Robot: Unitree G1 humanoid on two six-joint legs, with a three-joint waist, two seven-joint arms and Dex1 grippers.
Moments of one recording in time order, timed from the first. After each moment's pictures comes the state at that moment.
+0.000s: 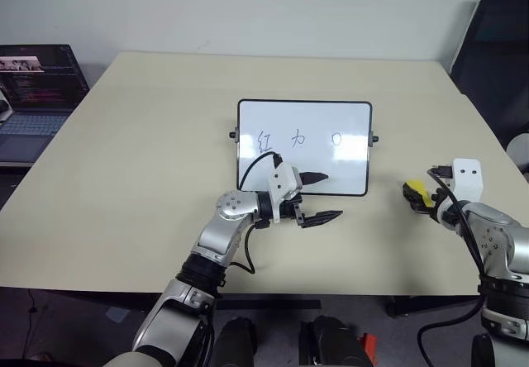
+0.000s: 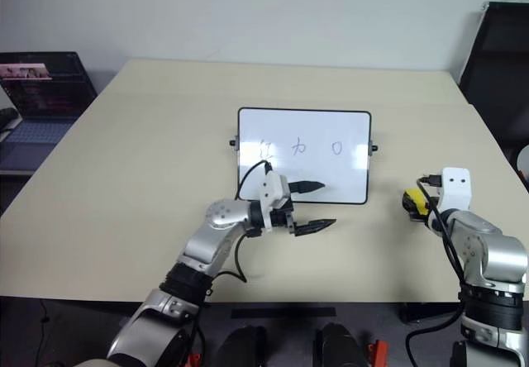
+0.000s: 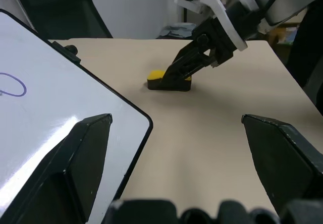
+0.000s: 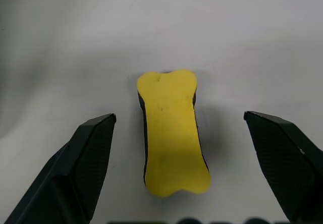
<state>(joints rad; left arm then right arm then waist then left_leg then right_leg) -0.54 0.17 -0.27 0.29 -0.19 -0.03 -0.97 -0.34 -0.51 -0.33 -0.09 0.33 1.04 0.18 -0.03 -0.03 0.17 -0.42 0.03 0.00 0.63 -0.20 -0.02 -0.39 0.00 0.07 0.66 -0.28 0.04</state>
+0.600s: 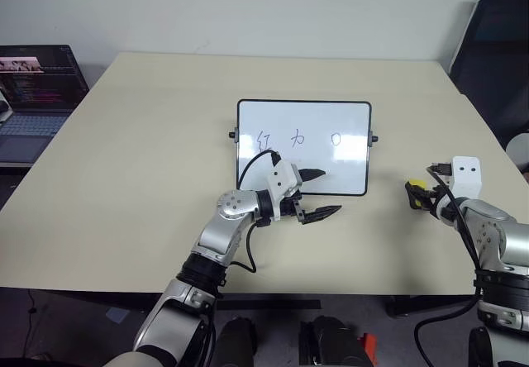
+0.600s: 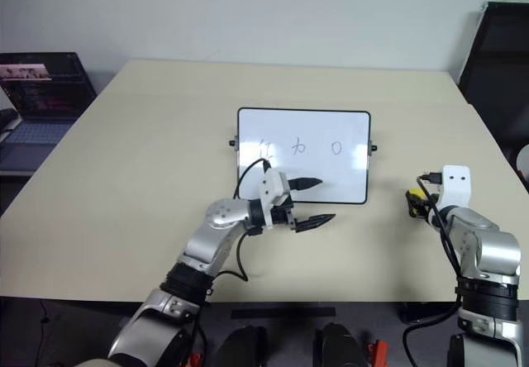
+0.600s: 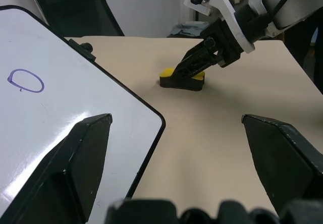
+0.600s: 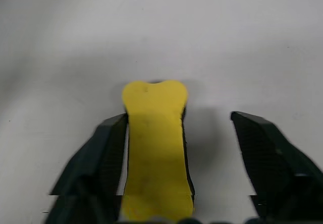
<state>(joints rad) -0.55 0.17 -0.27 0.28 -0.19 -0.01 -0.93 -0.38 -0.50 -0.33 -0.03 0.30 0.99 0.20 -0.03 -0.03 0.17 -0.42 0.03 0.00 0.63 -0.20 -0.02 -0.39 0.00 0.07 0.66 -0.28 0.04</state>
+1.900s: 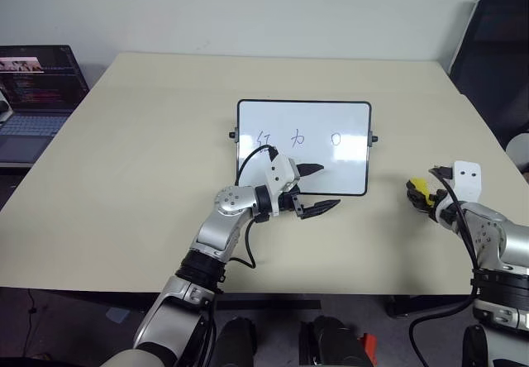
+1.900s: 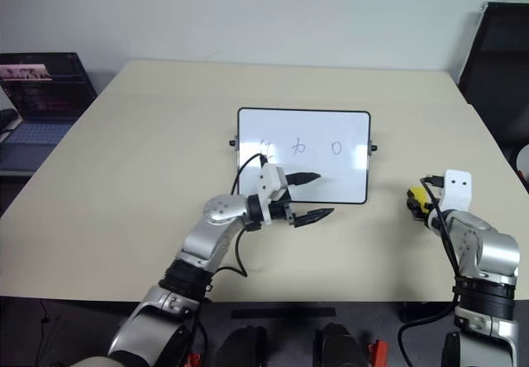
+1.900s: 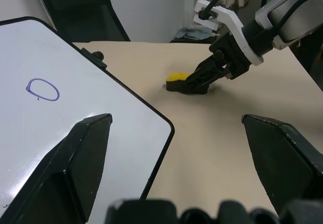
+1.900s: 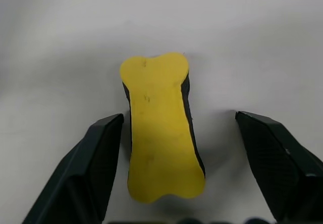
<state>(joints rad) -0.56 0.18 -0.25 0.28 -0.20 0.00 -0.93 -0.38 -0.47 -0.37 0.00 0.32 1.03 0.15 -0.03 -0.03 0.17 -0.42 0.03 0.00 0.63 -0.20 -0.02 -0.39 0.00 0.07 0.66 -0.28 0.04</state>
